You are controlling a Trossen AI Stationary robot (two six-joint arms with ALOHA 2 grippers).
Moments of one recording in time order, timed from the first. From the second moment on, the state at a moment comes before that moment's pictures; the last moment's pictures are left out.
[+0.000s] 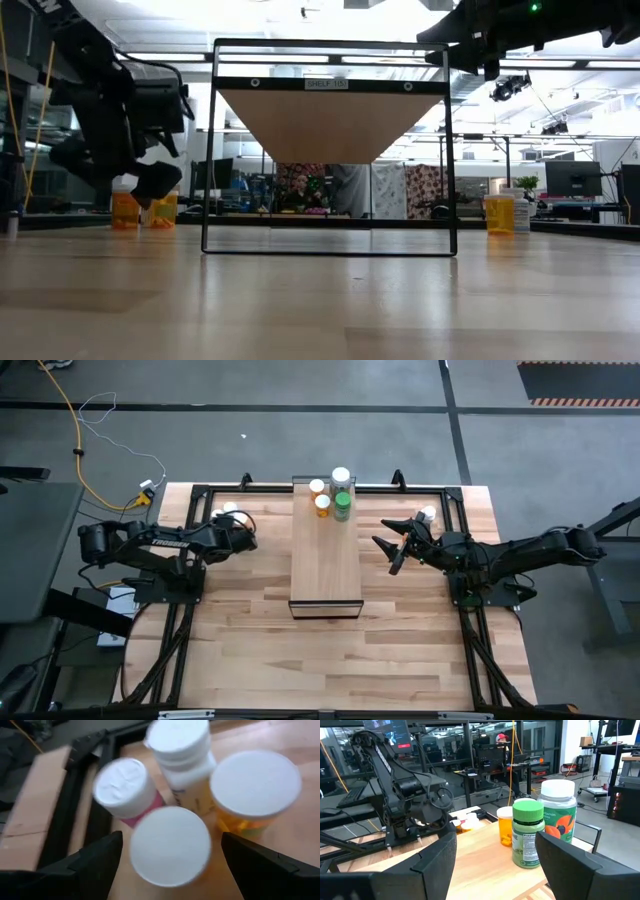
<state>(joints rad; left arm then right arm) 0.50 1.27 0.41 -0.51 -0.86 -0.93 0.04 0.87 0.43 0.46 0.51 0.09</state>
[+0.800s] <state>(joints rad) 0.56 1.27 0.39 -0.44 -0.79 -0.89 0.04 0.87 0.43 0.46 0.51 0.09</state>
